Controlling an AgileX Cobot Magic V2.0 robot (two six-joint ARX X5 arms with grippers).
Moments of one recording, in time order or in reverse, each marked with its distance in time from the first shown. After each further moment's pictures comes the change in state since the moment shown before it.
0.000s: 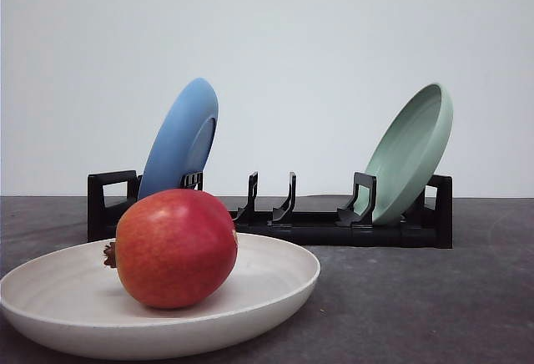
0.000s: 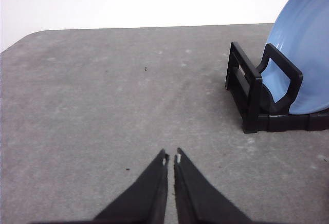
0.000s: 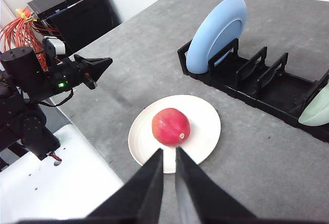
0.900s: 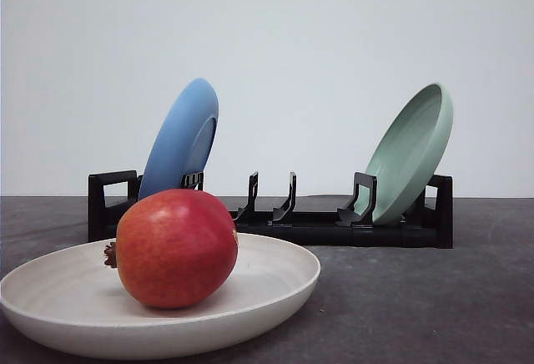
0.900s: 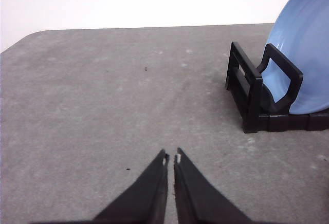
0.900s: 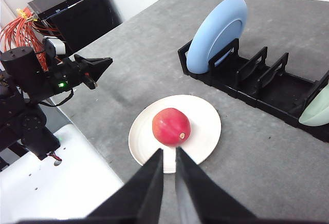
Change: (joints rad) left_arx 0.000 0.000 0.000 0.001 0.000 0.000; right_arx 0.000 0.000 0.000 0.000 0.000 0.000
